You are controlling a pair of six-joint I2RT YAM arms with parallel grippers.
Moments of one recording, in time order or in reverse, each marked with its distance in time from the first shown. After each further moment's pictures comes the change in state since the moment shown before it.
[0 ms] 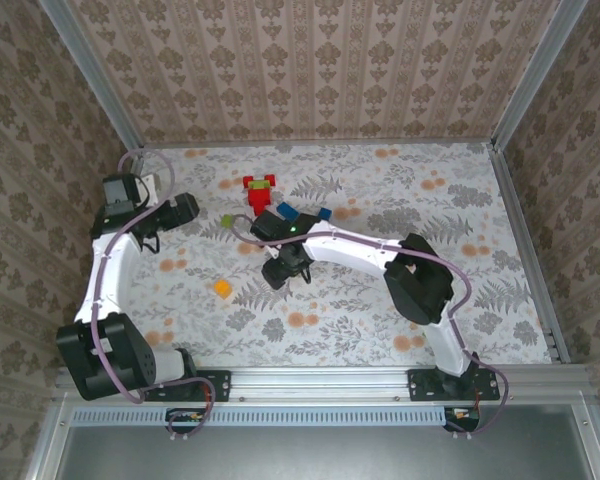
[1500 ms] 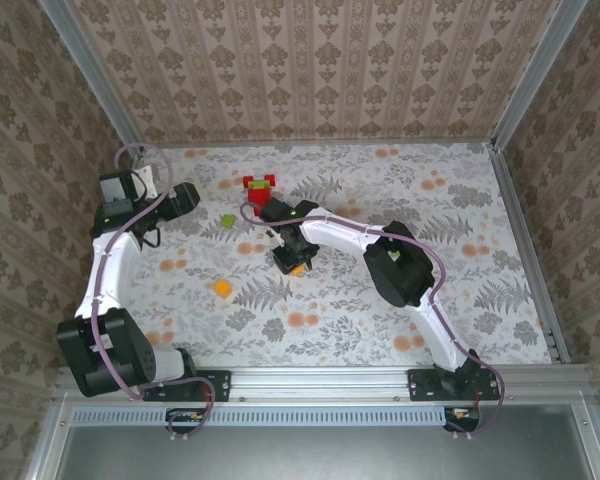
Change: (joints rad) left arm 0.013 0.018 -0.002 0.134 0.106 -0.030; right arm -0.106 0.176 0.141 -0.049 -0.053 -0.017
